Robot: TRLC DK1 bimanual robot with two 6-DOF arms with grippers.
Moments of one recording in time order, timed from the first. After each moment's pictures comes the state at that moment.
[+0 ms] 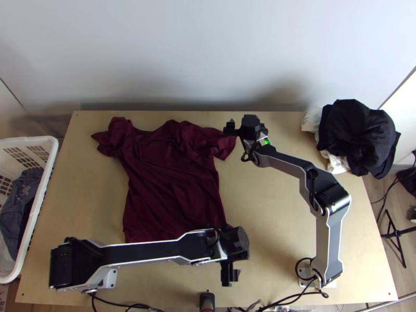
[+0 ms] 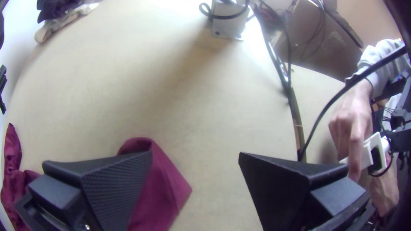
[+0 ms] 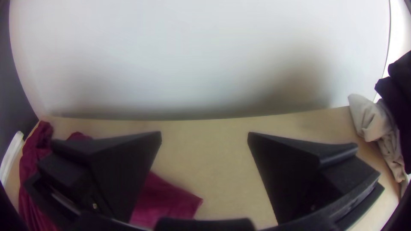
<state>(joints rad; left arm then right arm) -1.33 1.79 1.28 -0.44 0.12 0.17 0.48 2.11 1.41 0.36 0.35 0.28</state>
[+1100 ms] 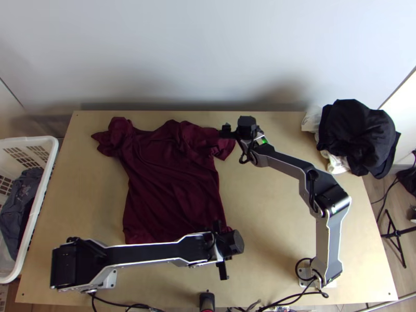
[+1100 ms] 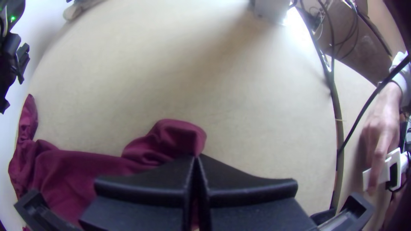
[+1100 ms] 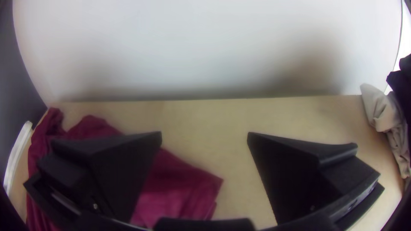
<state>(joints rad) -1.34 1.79 1.18 -0.37 -0.07 0.09 0.51 2.11 1.44 0.24 0.28 0.31</state>
